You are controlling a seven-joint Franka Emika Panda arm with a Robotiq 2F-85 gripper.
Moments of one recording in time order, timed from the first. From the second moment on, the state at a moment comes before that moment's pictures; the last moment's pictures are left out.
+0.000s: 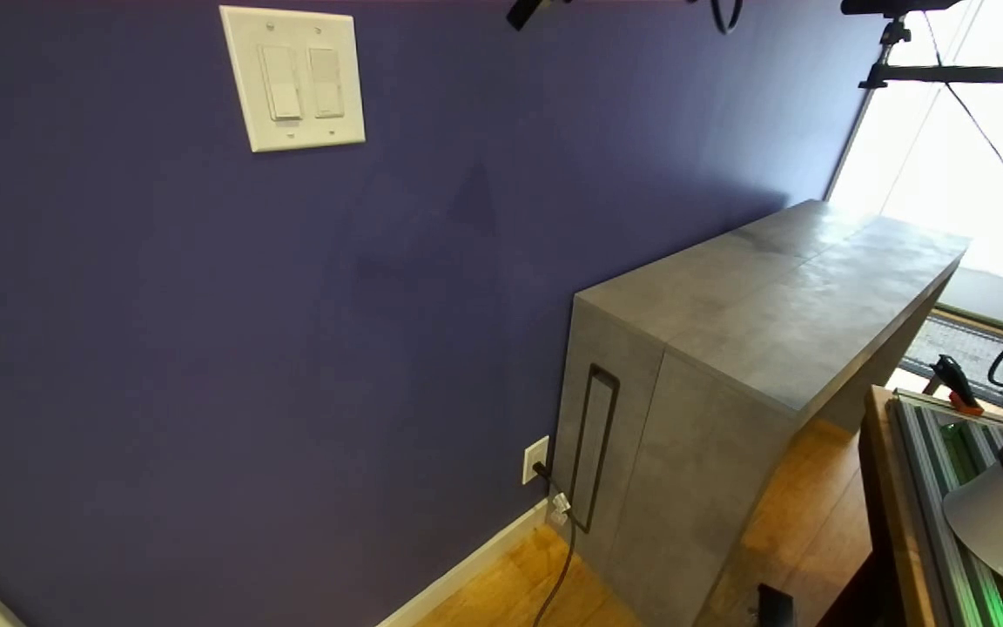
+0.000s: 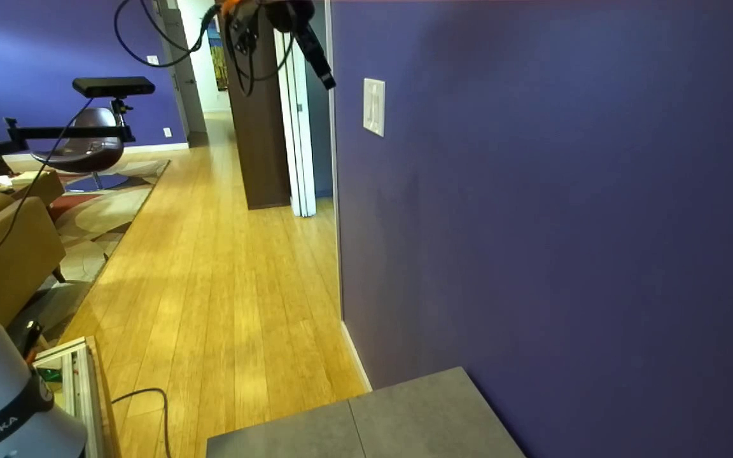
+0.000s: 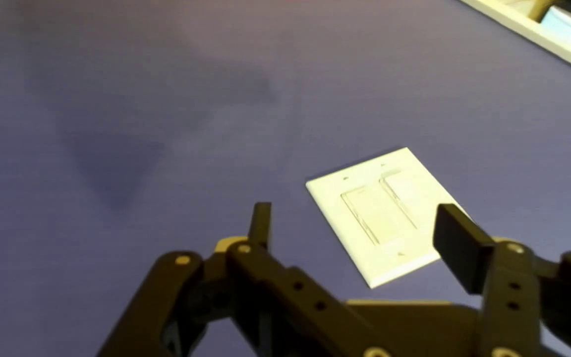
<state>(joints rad) -0.18 -0.32 0.30 -2.13 0.29 2.50 0.41</state>
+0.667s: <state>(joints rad) -0.08 -0.46 0.22 -2.01 0.00 2.14 0.38</state>
